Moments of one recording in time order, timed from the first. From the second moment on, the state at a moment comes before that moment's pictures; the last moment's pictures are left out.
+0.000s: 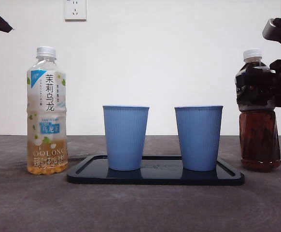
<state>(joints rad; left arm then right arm) -0.27 0.82 0.90 -0.70 0.57 0.01 0.23 1.38 0.37 0.85 -0.03 0.11</state>
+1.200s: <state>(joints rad) -0.27 0.82 0.87 -0.70 0.54 0.01 0.22 0.62 0.65 -0.35 -0.14 0.22</state>
